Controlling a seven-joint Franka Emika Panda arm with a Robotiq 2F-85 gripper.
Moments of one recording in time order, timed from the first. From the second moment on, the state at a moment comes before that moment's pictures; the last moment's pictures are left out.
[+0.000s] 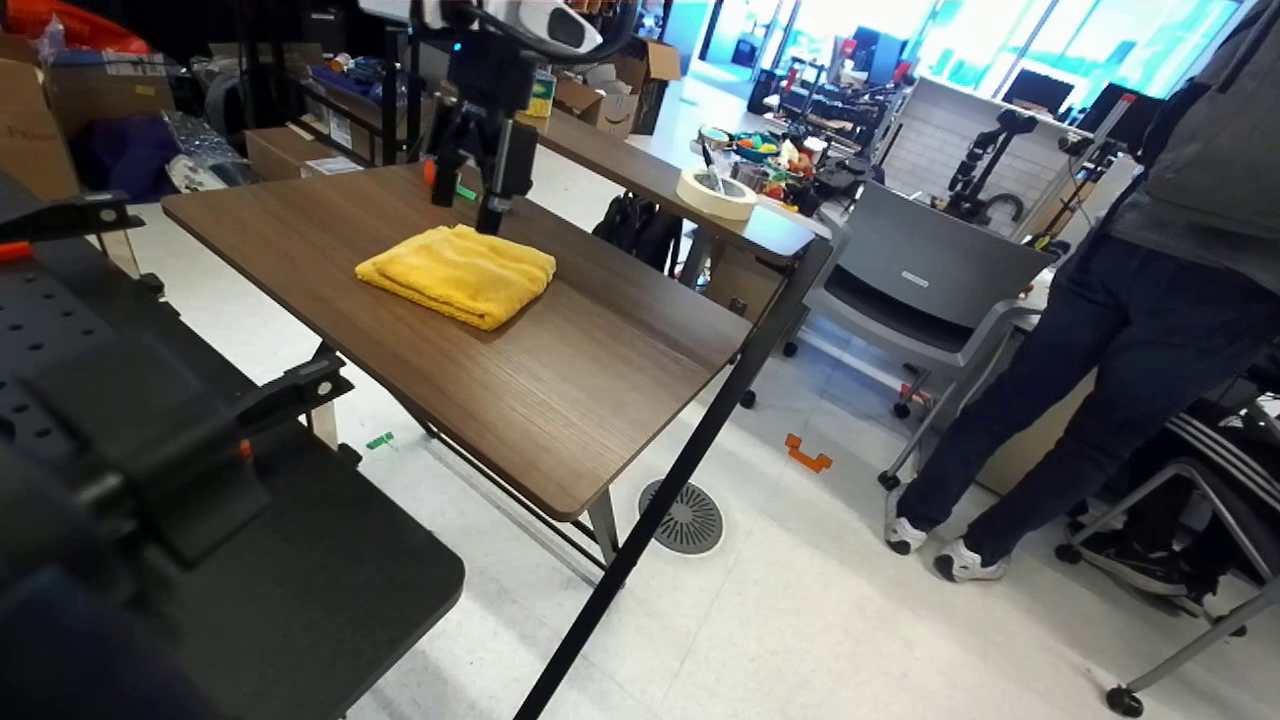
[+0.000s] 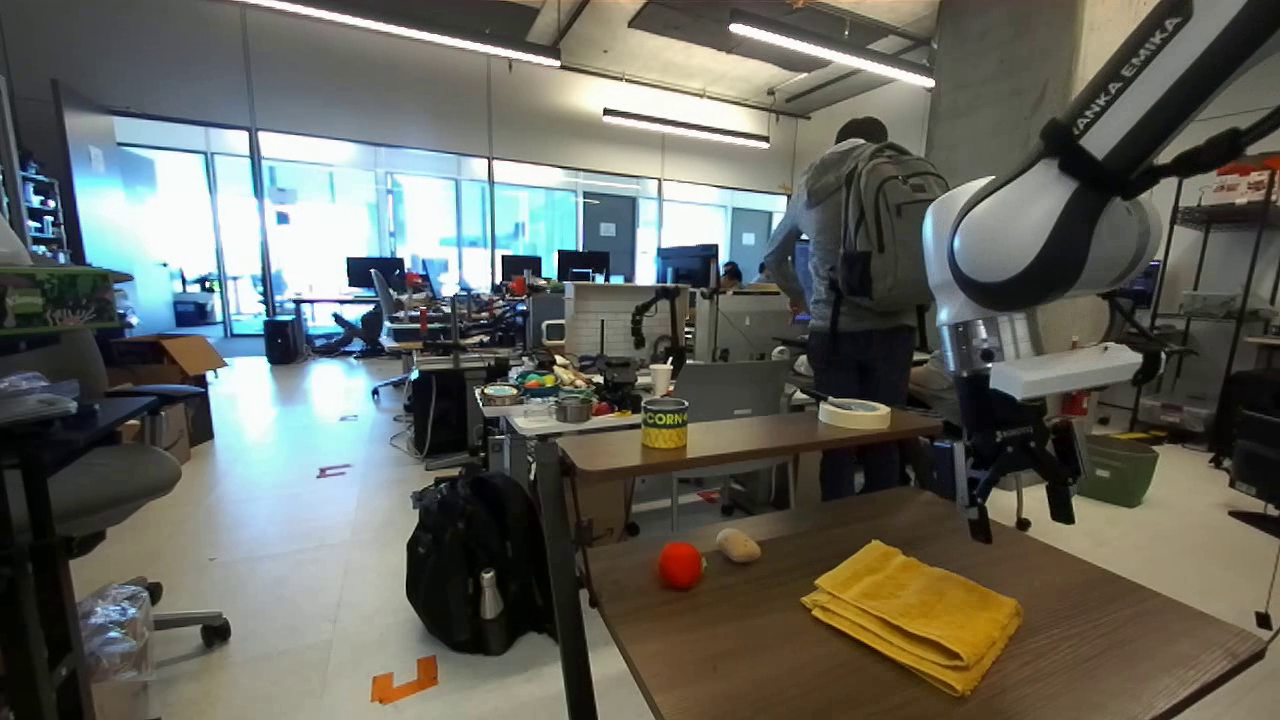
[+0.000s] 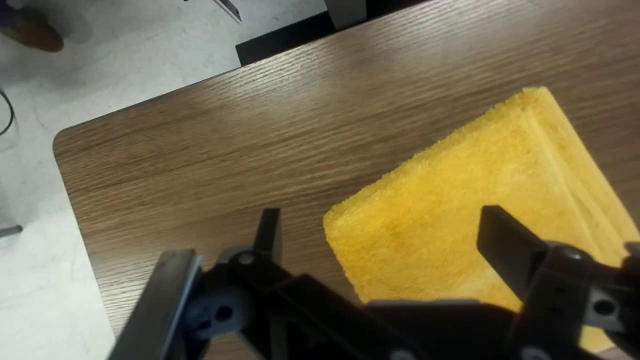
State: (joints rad) arm 0.09 0.62 -0.08 -1.88 -0.10 2.24 0.34
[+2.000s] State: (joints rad) arm 0.03 0.82 0.00 -1.81 0.06 2.52 0.23
